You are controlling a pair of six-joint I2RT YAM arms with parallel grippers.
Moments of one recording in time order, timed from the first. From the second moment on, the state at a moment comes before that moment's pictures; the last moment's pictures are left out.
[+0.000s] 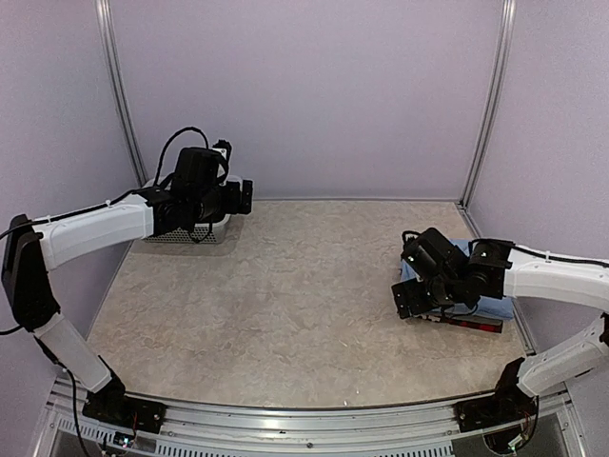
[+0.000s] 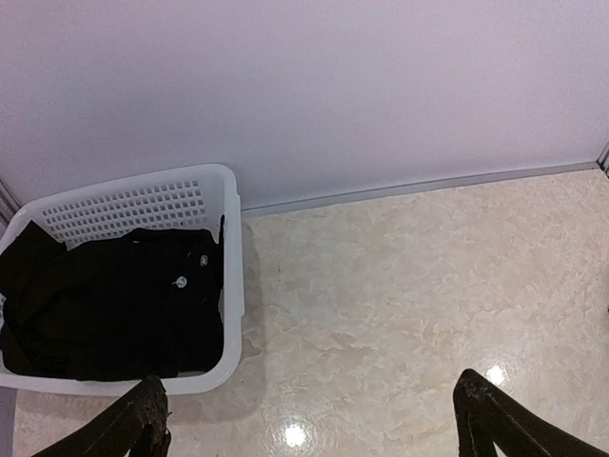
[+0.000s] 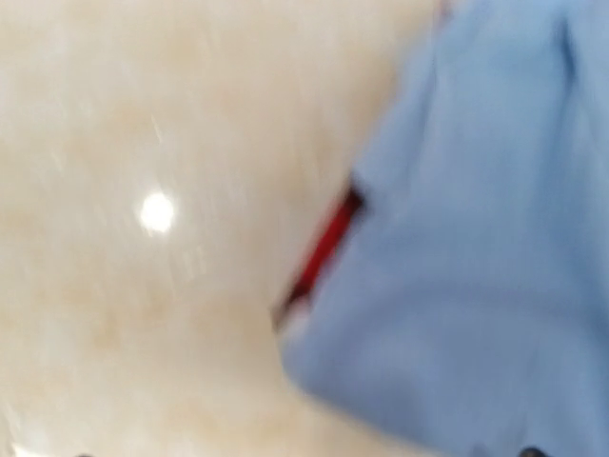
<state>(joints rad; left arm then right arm) -0.61 1.59 1.29 -0.12 -0.42 -0.16 0.87 1.25 0.91 -0.70 0.44 0.47</state>
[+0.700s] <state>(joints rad) -0.64 1.58 1.24 -0.12 -0.35 -0.18 0.67 1.27 0.66 -0.75 0.25 0.76</state>
